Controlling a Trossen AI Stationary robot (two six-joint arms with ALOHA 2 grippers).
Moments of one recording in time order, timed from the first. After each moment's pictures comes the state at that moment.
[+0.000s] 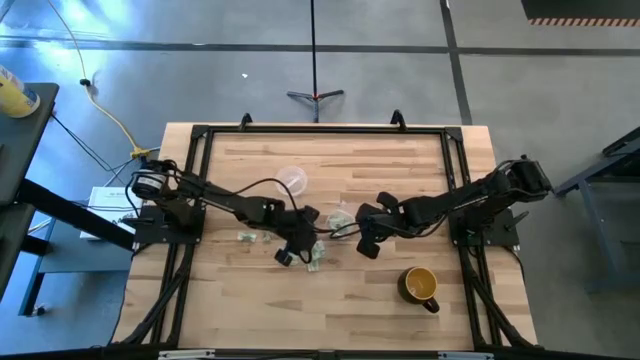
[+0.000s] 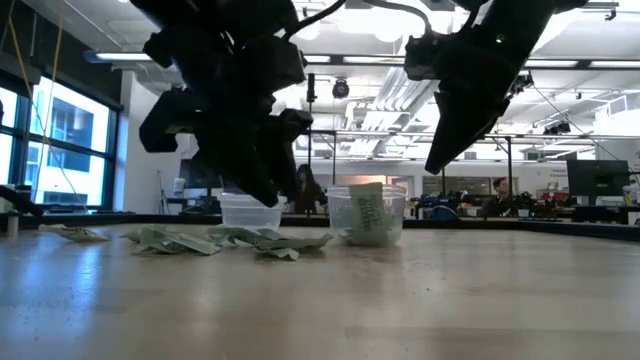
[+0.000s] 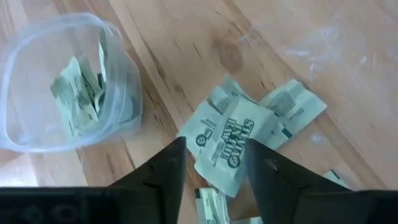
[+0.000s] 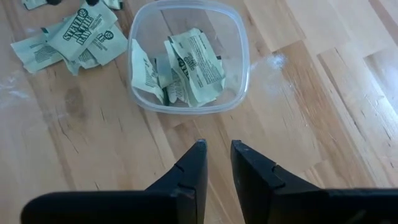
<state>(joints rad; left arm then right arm) -0.13 1.71 0.97 -0.18 0.05 0.46 0.21 1.53 0.95 -0.53 0.33 0.57</state>
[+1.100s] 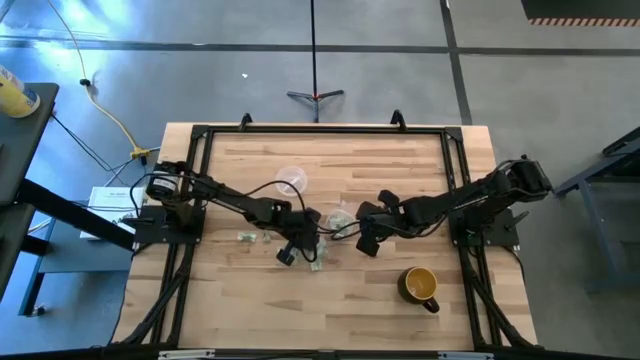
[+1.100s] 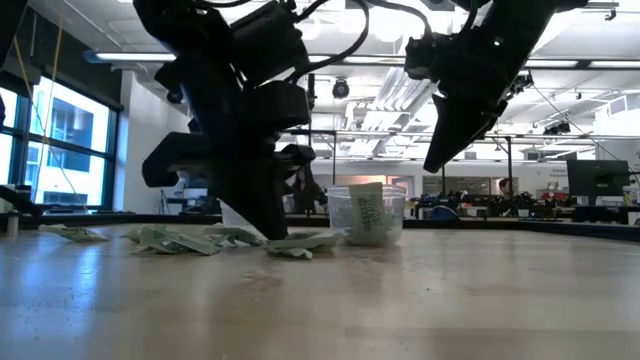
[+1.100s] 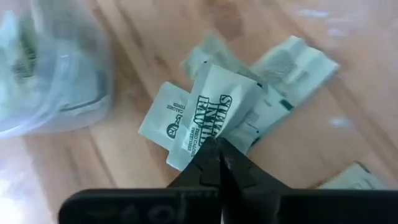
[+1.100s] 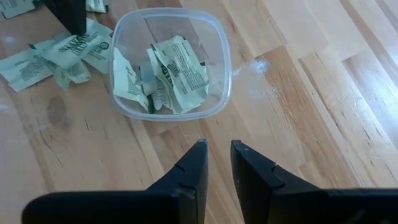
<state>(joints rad) -0.10 1.82 0.98 -0.17 0.09 0.46 0.21 1.53 0.95 -0.54 0.38 0.59</state>
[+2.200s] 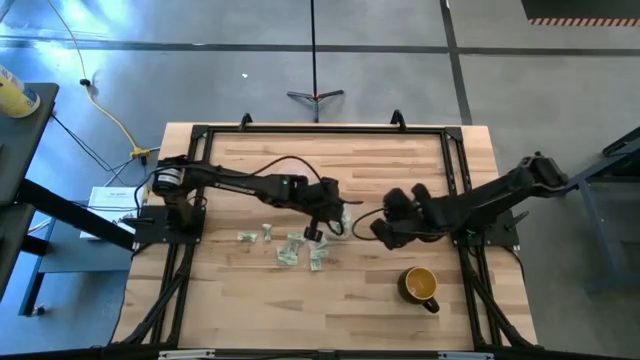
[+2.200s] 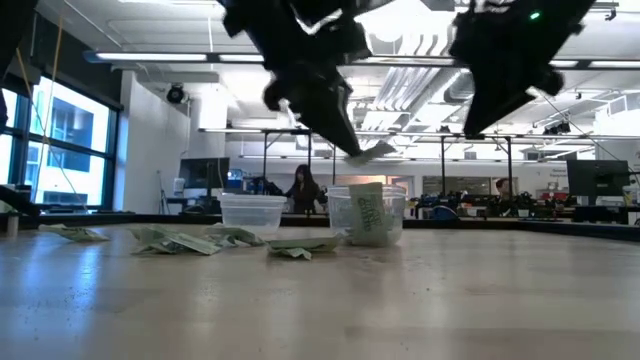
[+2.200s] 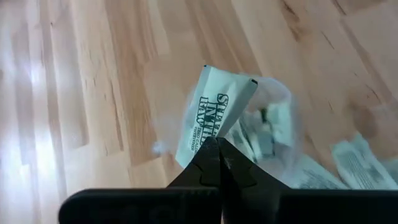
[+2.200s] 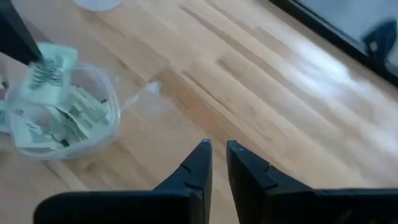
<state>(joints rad) 0.00 1.84 1.36 -0.41 -0.06 0.41 0.31 1.38 0.95 -0.91 0.73 1.07</state>
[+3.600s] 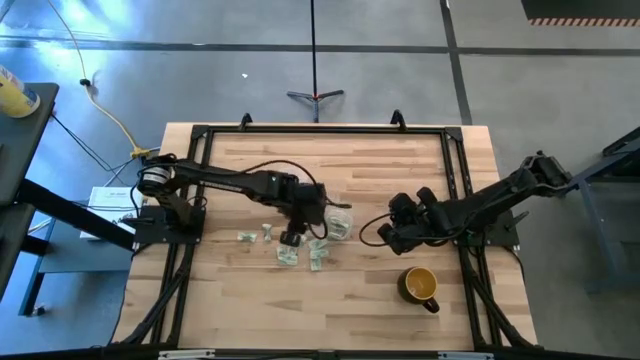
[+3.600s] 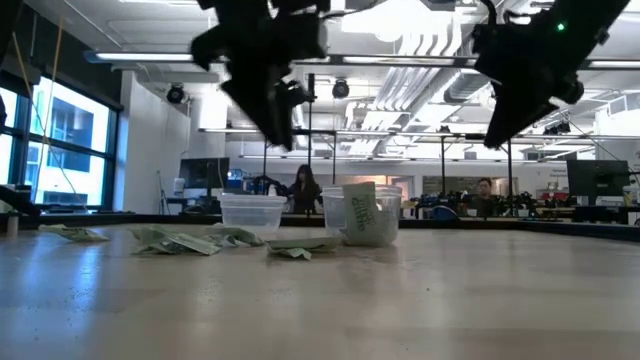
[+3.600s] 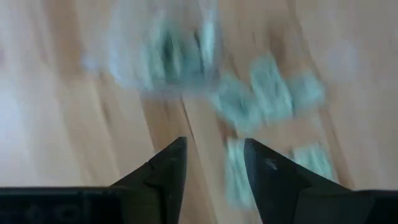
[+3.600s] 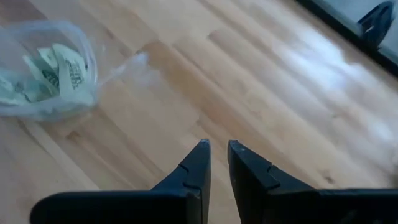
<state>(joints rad) -0.02 1.74 1.36 -0.80 0.05 0.27 0.35 1.34 0.87 -0.93 0.71 1.10</state>
